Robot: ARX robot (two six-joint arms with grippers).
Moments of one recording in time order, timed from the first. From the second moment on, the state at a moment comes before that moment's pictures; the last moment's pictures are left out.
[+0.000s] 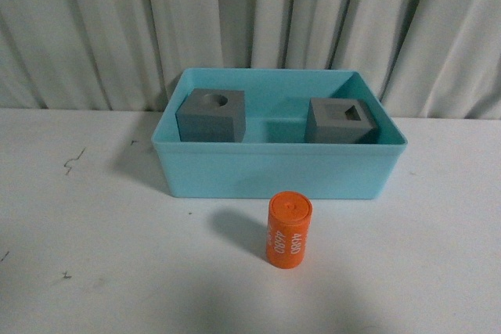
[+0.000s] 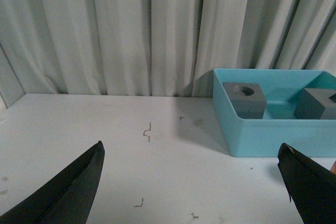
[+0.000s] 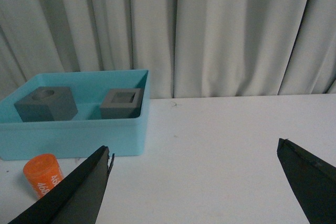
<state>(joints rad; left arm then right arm) 0.00 0.01 0.01 0.00 0.00 -0.02 0.00 0.00 0.01 0.00 0.00 0.01</state>
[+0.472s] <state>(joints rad) 0.00 0.01 0.01 0.00 0.00 -0.02 -0.05 0.85 0.49 0.08 -0.15 0.05</state>
